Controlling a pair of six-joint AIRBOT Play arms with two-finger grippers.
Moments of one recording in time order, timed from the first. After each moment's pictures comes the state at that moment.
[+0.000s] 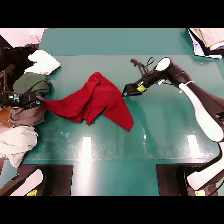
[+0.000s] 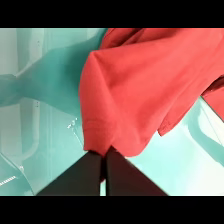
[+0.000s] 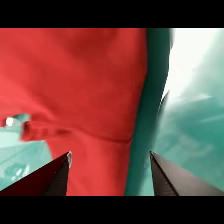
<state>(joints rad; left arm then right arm) 0.36 -1.03 0.99 0.98 -1.33 -1.25 0.28 -1.80 1.55 -0.88 1.24 1.27</state>
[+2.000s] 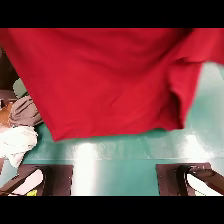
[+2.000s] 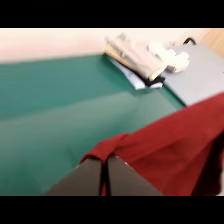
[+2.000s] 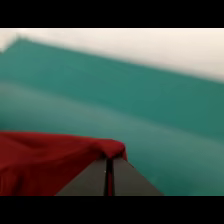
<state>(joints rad) 0.35 -1.06 1.80 0.49 -1.38 -1.28 0.11 -1.07 1.88 -1.33 1.26 1.48</state>
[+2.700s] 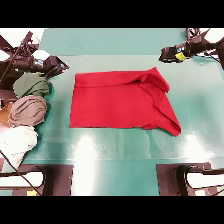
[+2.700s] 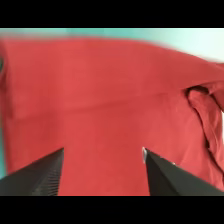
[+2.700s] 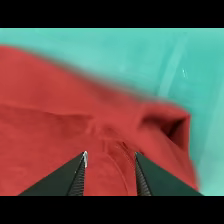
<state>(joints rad) 0.15 -1.47 1.41 0.73 -1.10 -1.30 0.08 -1.52 1.76 -1.33 1.21 1.54</state>
